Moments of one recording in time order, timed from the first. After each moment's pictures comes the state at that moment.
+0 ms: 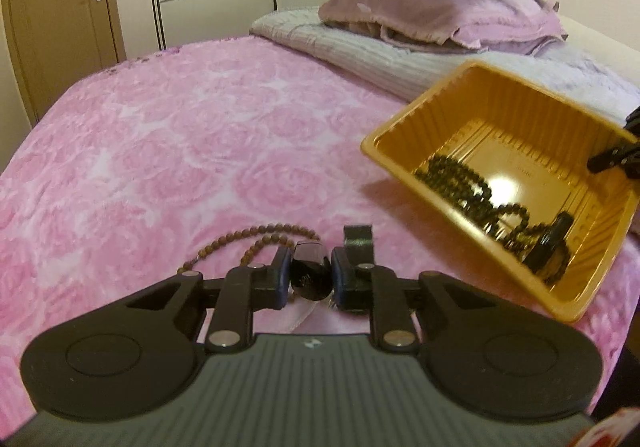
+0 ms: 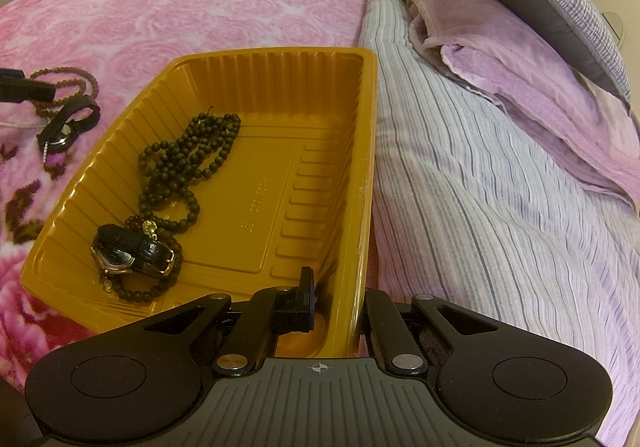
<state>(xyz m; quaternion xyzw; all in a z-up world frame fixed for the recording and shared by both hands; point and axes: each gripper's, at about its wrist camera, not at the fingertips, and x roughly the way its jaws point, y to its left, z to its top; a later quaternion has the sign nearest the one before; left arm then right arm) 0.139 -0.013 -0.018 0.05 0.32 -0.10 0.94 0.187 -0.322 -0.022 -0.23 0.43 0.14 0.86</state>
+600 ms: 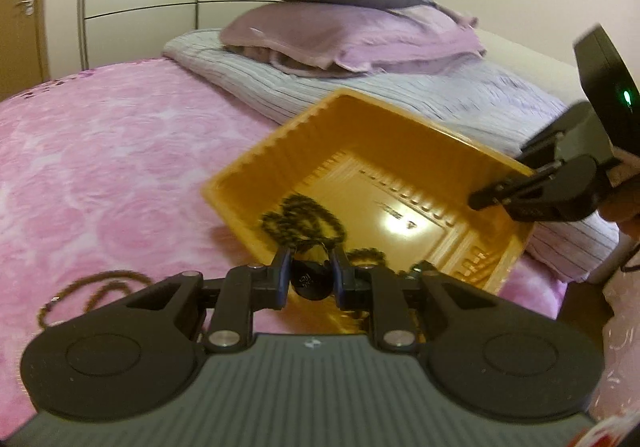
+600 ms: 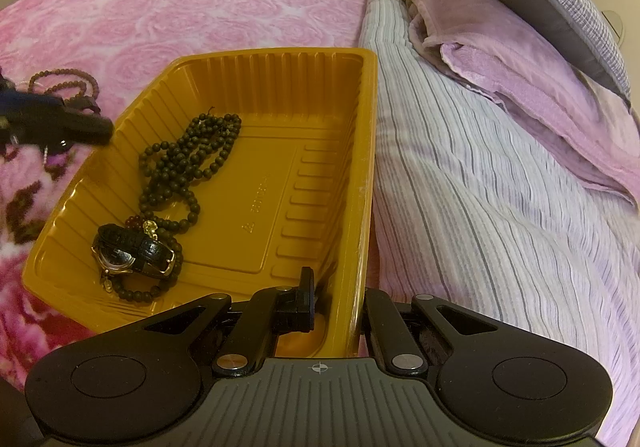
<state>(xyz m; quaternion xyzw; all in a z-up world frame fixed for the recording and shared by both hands) 0.135 -0.110 -0.005 0.03 0.30 -0.22 0.93 0.187 -0.321 -0.021 -0.23 0.43 0.14 0.86</state>
